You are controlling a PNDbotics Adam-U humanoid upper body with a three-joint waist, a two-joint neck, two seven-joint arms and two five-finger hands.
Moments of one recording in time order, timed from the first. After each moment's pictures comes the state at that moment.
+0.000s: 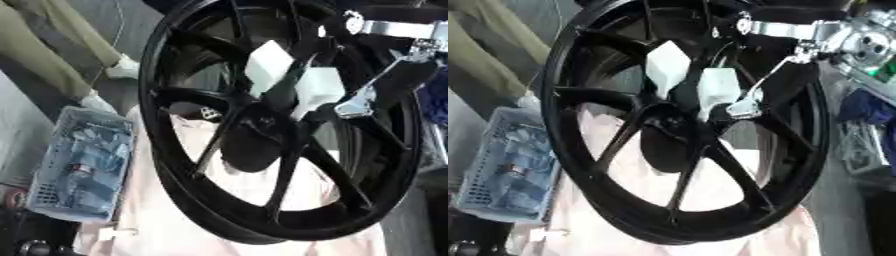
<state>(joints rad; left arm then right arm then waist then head) -0.31 0.37 0.03 -1.98 0.30 -0.16 0.06 -0.54 -1.18 0.41 -1.99 -0.15 0.13 0.35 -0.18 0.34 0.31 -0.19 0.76</state>
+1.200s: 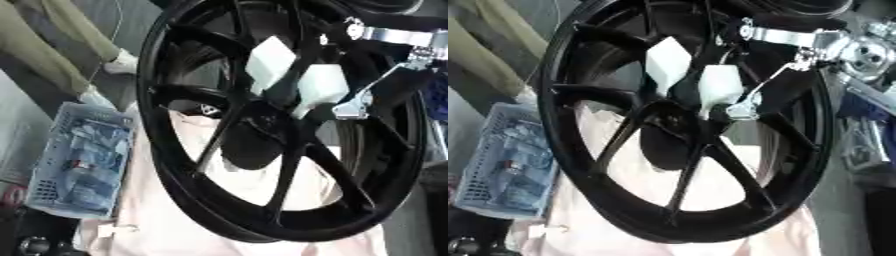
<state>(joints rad) -0.31 0.37 0.03 -1.98 0.30 -0.16 0.06 -0.52 -1.17 0.41 -1.99 -0.16 0.15 0.32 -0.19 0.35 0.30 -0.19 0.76</state>
